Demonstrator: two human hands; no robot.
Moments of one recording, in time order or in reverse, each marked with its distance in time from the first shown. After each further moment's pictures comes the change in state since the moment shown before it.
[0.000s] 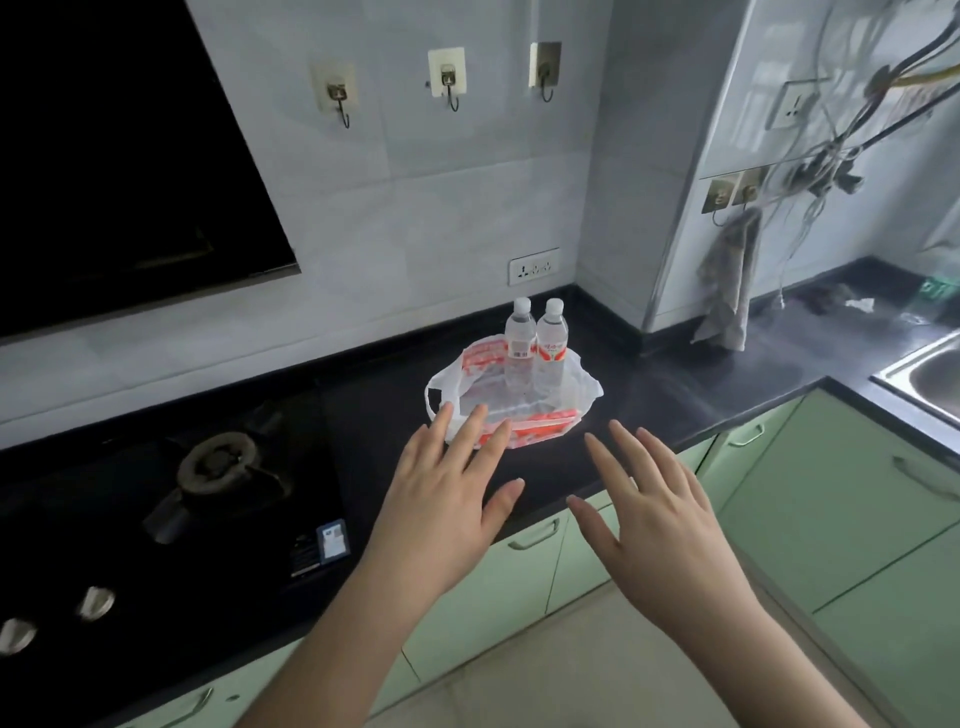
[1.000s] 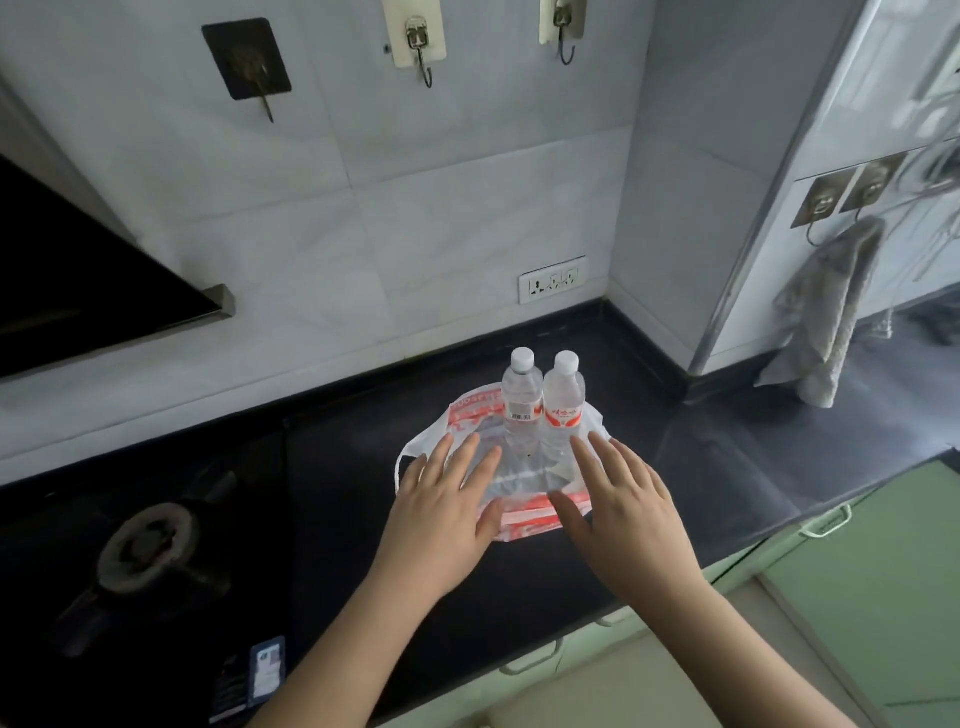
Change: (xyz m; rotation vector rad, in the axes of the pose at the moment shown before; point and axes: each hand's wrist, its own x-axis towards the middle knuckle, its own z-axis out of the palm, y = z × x) left_hand 0.211 -0.036 0.098 -0.023 -0.219 -0.114; right_hand 0.228 0.080 0.124 0.102 -0.197 -0.029
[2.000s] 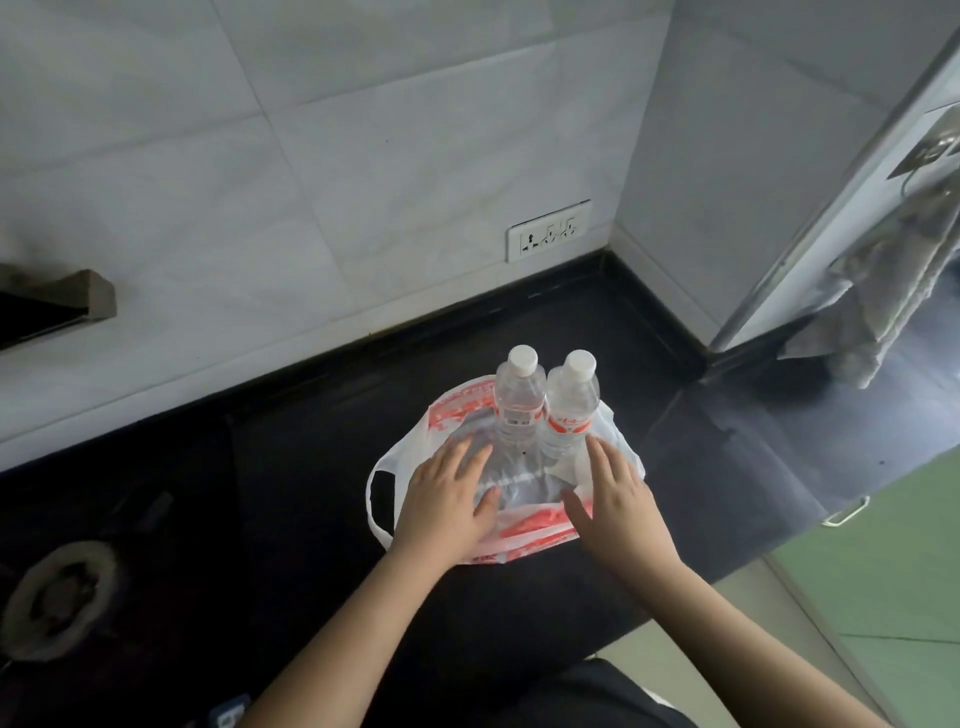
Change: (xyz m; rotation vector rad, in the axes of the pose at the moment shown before) left_hand 0.118 -0.050 0.114 -0.248 -0.103 -0.014; right_hand 0.094 0.030 0.092 0.325 -0.174 0.188
